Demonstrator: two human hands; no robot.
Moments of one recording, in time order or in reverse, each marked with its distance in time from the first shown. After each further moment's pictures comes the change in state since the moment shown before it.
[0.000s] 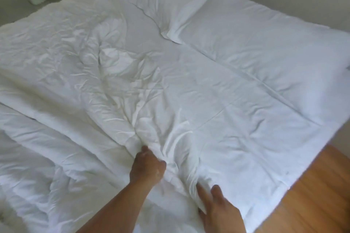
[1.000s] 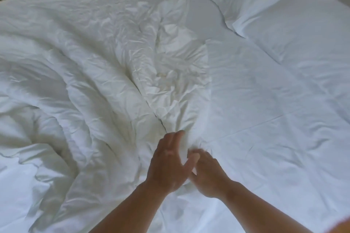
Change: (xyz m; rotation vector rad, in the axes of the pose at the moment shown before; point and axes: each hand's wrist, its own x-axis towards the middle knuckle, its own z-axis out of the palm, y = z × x) left_hand -0.037 -0.106 -0.031 -0.206 0.192 0.304; right_hand 0.089 -0.121 0.046 0.022 -0.445 -0.416
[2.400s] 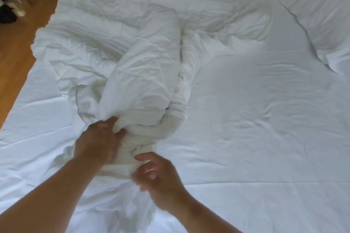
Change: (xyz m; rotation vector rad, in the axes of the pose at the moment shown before) left_hand -0.031 -0.256 -0.246 0.367 0.088 -0.740; right_hand 0.091 -0.293 0.083 0.949 -0.163 -0.156
